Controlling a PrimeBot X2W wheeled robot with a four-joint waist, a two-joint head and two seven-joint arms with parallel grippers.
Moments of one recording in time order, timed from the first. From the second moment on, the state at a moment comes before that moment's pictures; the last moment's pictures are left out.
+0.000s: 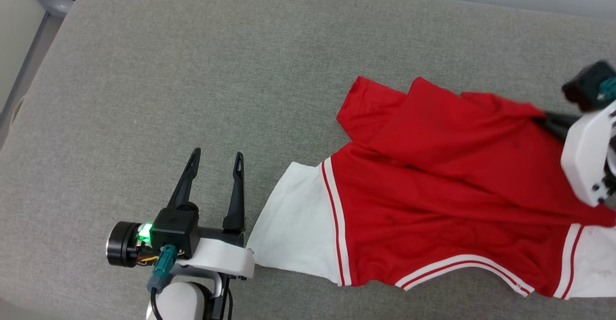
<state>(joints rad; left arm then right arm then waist) -0.15 0.05 -0.15 0.07 -0.05 0.05 -0.26 -0.78 -0.88 0.81 0.17 0.73 0.13 0.43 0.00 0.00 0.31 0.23</state>
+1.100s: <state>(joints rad) -0.17 0.06 -0.16 0.08 -0.05 0.06 -0.26 -0.93 -0.68 0.76 0.81 0.66 0.13 0.12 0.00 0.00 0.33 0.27</state>
